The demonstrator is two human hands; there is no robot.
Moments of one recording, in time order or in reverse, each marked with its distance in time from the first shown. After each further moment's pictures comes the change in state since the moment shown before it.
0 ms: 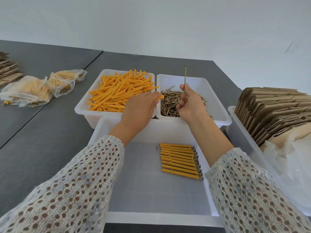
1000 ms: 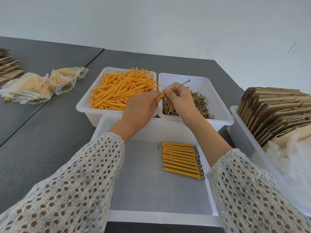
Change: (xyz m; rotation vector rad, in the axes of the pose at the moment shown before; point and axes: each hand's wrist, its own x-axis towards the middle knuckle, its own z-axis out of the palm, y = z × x) left_hand 0.001 -0.002 -0.001 -0.053 -0.025 -0.041; right_hand -0.018 0.009 0.012 -0.694 -0.338 -0.457
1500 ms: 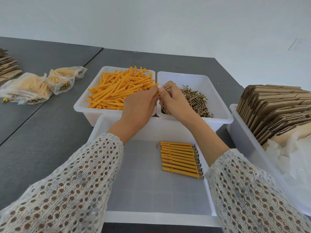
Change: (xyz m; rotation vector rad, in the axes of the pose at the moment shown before) left_hand 0.001 0.006 0.001 0.126 0.062 -0.027; right_hand -0.002 0.003 0.005 -0.147 -0.114 -0.083
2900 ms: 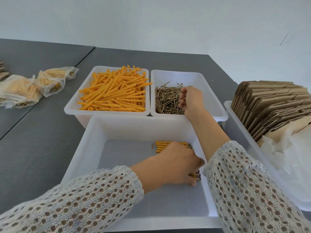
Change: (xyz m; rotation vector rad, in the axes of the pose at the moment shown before) left_hand -0.071 0.105 0.024 0.058 -0.680 0.660; right_hand 0.022 0.030 -0.041 0.501 0.548 0.590
